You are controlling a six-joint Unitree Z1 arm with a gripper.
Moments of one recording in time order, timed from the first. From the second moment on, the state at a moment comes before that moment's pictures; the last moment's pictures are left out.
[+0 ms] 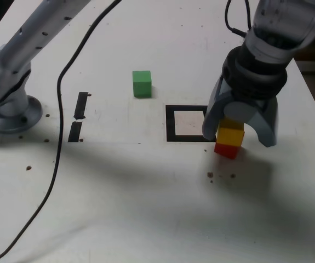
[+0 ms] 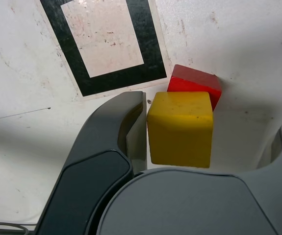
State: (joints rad) arm -0.35 2.35 -2.20 1.62 0.07 0.00
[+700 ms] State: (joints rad) arm -0.35 2.35 -2.21 1.62 0.09 -0.01
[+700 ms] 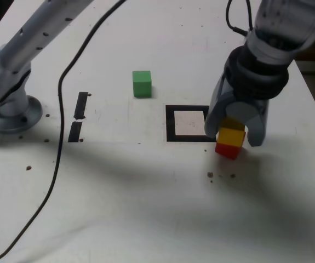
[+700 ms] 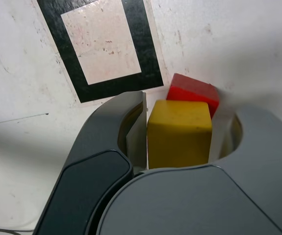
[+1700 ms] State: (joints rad) arm -0.05 2.23 -2.10 1.61 0.14 0.15
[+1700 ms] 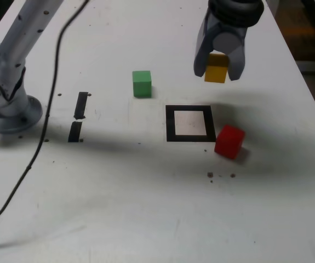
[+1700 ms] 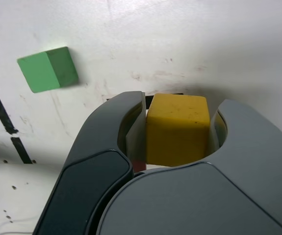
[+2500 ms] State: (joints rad) arm 0.04 2.33 -1.99 1.49 0.12 0.17
